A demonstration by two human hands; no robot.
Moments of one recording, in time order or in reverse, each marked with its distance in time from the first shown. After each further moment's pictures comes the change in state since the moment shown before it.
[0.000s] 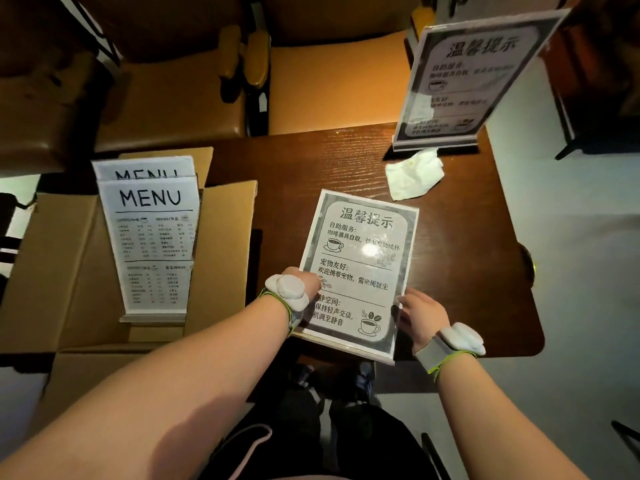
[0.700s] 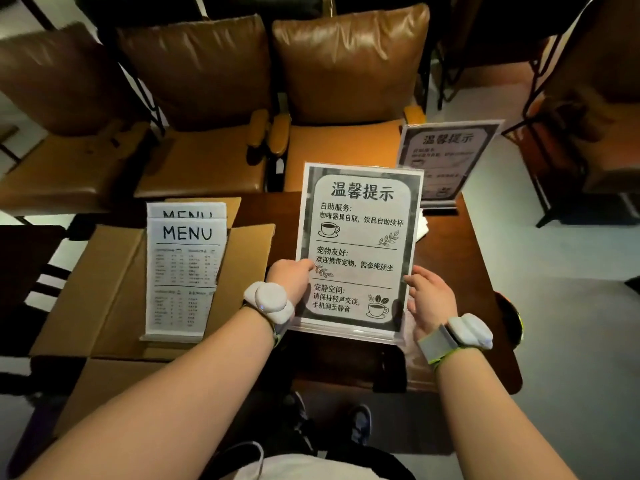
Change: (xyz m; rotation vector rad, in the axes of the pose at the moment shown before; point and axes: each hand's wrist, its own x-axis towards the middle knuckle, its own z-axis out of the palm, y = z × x) left_hand -0.108 0.033 -0.052 -0.382 0.189 0.307; right_hand -0.074 -0.095 -0.004 0.112 -0.010 -0.339
